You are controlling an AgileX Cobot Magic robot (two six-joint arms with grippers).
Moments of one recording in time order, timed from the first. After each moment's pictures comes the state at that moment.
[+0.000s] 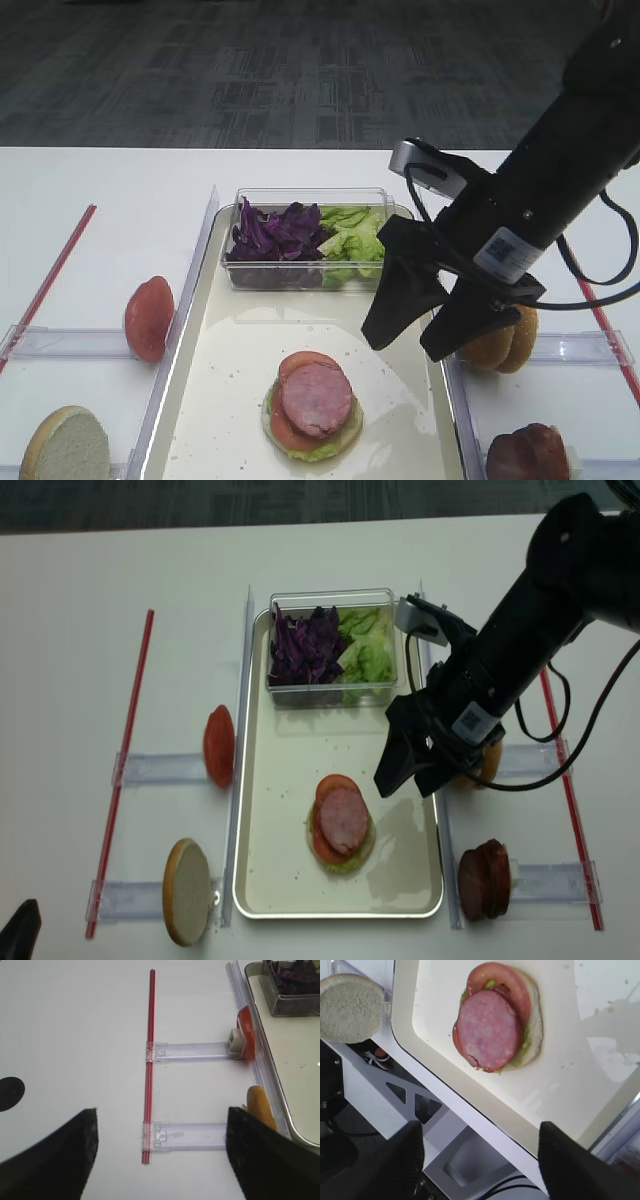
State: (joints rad) left arm 0.03 -0.02 -0.49 0.04 1.18 -0.05; right arm 0.31 1.70 -1.04 0.82 1.19 -0.46
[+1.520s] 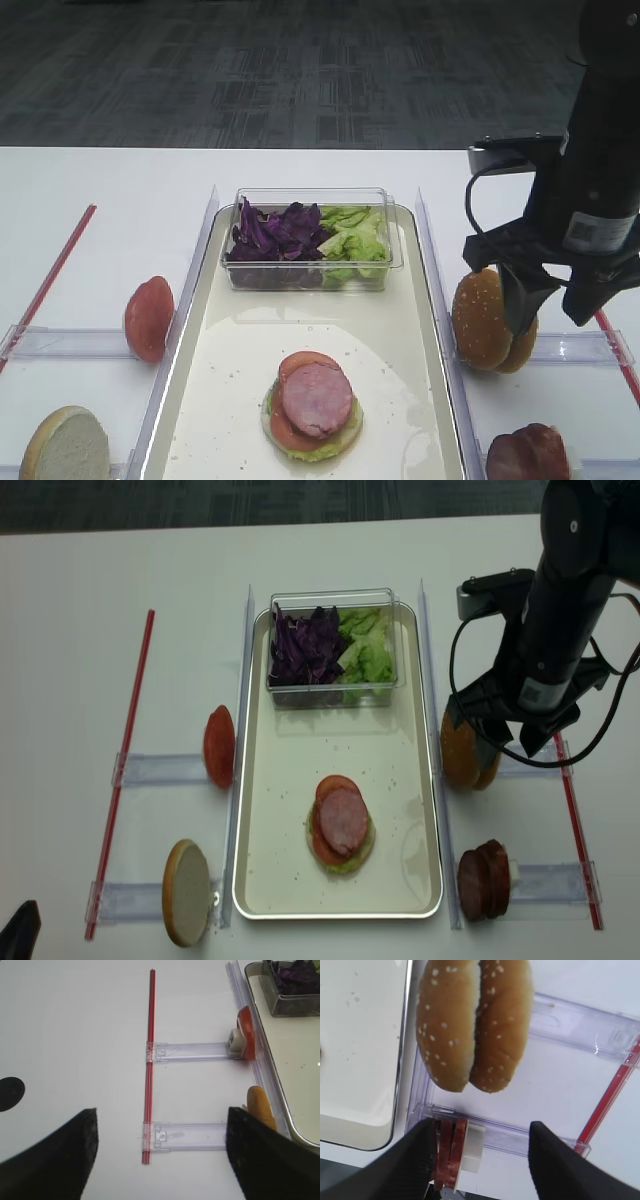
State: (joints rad) left arm 0.03 -0.02 -0.49 0.04 1.18 -0.05; right arm 0.31 1.64 -1.12 0.16 1.21 0.00
